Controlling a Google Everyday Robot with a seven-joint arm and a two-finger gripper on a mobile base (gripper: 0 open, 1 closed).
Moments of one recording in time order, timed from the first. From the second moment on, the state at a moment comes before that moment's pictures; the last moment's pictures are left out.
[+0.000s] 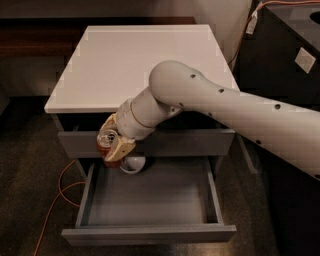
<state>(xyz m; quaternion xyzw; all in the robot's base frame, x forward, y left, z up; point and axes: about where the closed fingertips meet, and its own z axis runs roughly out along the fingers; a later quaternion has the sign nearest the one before) 0.523 0.119 0.793 -0.76 0.52 0.17 0.34</state>
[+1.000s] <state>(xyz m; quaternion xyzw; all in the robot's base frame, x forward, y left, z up) 0.566 0.108 0.887 -0.79 0.48 0.16 0.34</state>
